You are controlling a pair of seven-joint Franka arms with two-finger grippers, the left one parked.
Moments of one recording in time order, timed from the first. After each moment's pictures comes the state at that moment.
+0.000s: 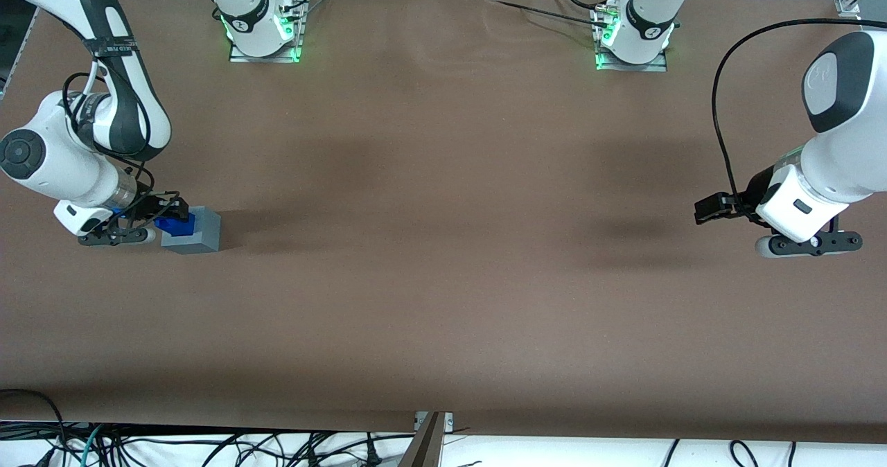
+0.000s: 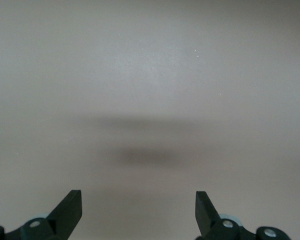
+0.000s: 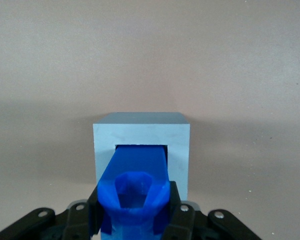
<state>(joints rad) -0.07 0.31 -0.05 -2.04 0.00 2.31 -0.20</state>
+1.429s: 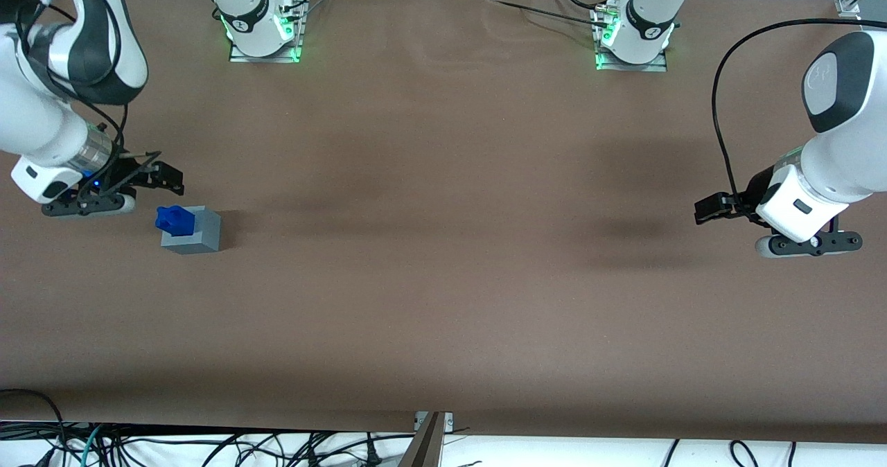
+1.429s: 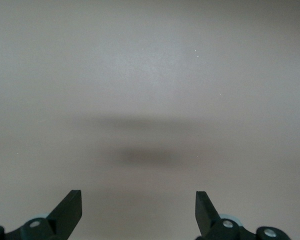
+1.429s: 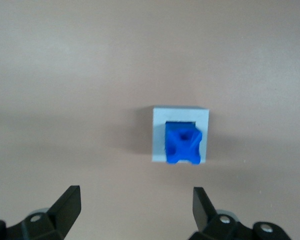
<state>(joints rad) -0.07 0.06 0.05 -1.98 0.00 2.02 -0.12</state>
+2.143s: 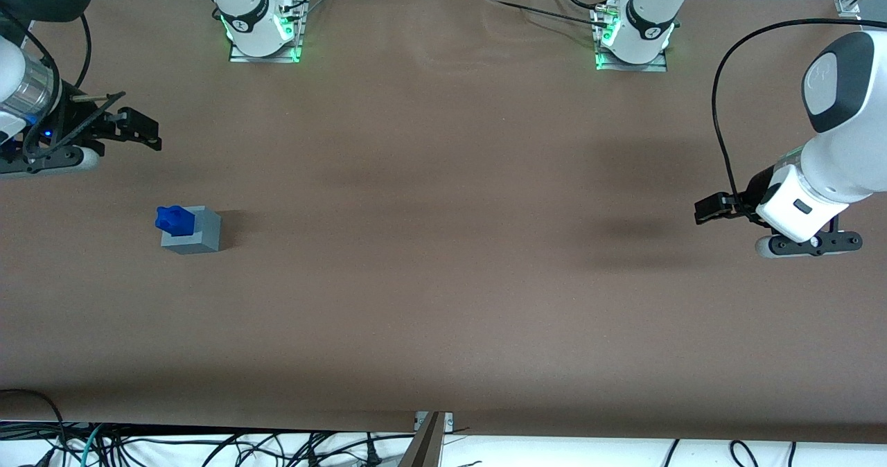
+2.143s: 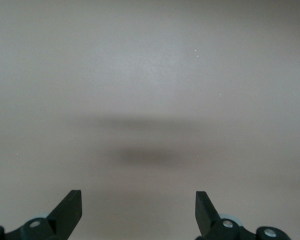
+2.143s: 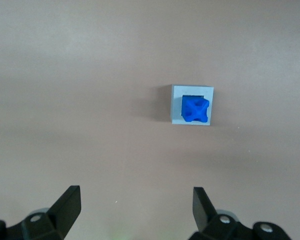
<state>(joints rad) -0.02 0.04 0.08 -1.65 0.00 1.59 -0.06</state>
